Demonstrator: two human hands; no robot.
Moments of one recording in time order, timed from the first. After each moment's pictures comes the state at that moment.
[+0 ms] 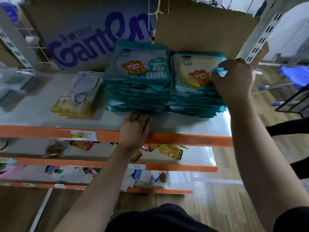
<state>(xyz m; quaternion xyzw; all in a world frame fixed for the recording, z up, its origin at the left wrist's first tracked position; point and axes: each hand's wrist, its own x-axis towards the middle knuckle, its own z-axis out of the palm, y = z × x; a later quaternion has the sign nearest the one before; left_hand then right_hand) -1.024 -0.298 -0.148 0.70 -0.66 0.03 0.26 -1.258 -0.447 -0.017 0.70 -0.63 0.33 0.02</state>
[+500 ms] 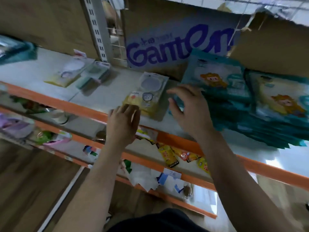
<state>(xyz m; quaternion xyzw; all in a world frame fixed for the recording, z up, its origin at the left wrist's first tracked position) -0.846 -0.195 -0.111 0.80 -0.52 0.12 0.29 -1.018 -0.313 -0.043 0.89 -0.23 0.37 -0.11</state>
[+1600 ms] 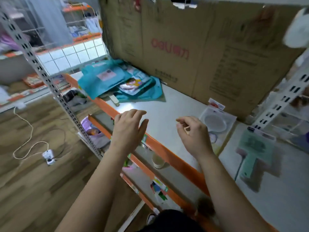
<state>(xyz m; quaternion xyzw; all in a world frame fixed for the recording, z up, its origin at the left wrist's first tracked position) -0.326 -0.038 -0.075 0.89 -0.37 0.14 0.22 -0.448 -0.211 -0.092 0.89 -0.18 0.31 -0.28</state>
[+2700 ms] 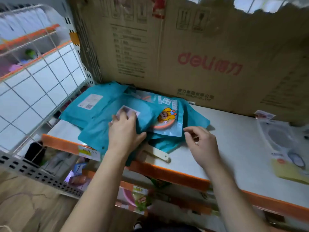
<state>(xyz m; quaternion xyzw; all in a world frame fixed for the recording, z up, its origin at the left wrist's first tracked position) 0.053 -0.052 -0.095 0.87 -0.49 0.02 0.09 -0.170 -0.145 -0.118 0.82 -0.41 0.34 -0.23</state>
